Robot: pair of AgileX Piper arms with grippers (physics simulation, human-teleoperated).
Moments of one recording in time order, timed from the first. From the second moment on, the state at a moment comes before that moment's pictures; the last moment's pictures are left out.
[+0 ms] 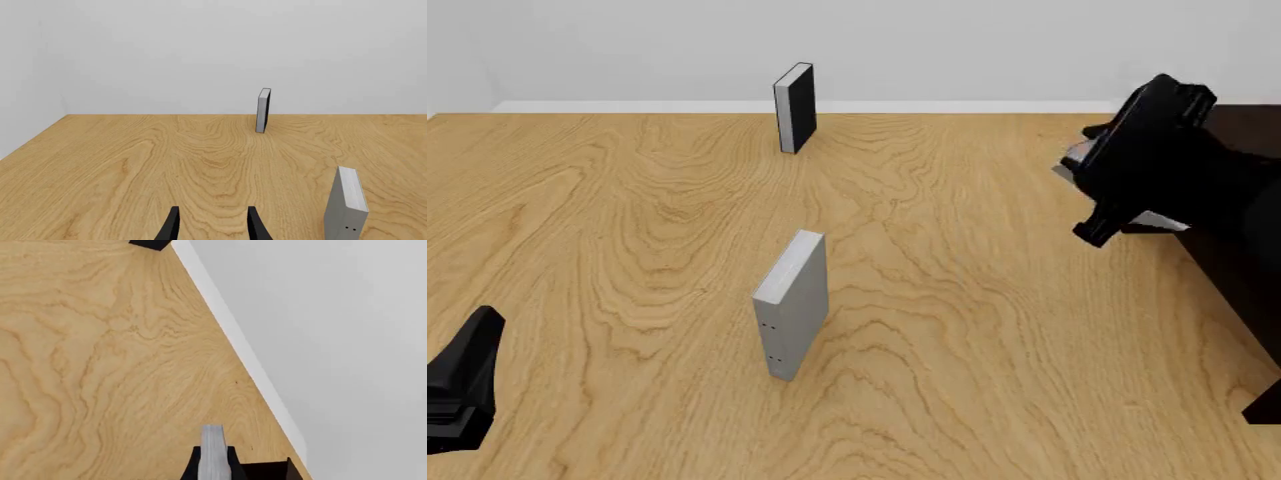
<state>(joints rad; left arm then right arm) 0.00 0.00 0.00 0.00 0.00 0.20 1.20 -0.72 -0.05 -1.02</state>
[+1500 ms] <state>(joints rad) 0.00 0.00 0.00 0.00 0.00 0.23 1.24 -0.18 -0.90 -1.47</state>
